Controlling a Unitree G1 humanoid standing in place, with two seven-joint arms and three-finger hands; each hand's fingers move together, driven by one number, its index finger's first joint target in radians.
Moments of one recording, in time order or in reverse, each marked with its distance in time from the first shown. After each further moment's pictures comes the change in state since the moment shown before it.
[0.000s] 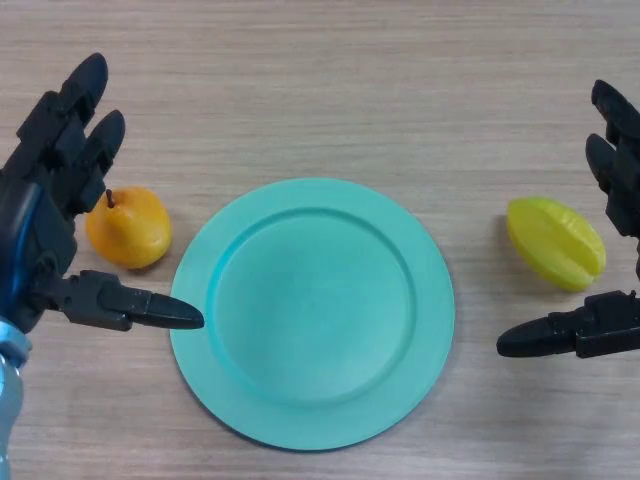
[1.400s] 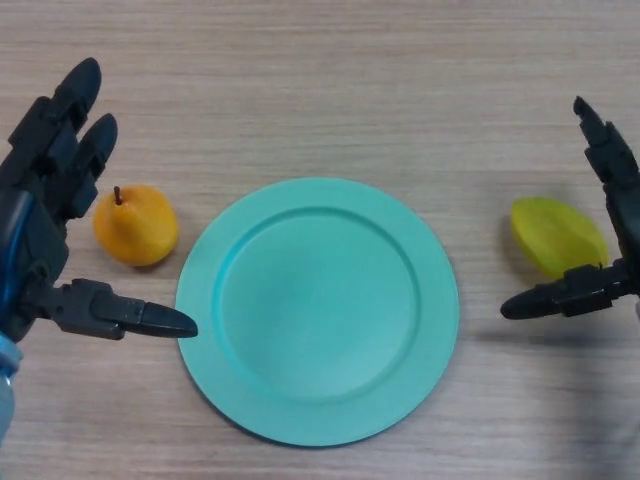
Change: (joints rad) left arm 0.034 -0.001 0.020 -0.029 -0.009 -0.018 -0.015; right arm -0.289 -0.082 0.033 0.932 -0.276 -0.615 -0.181
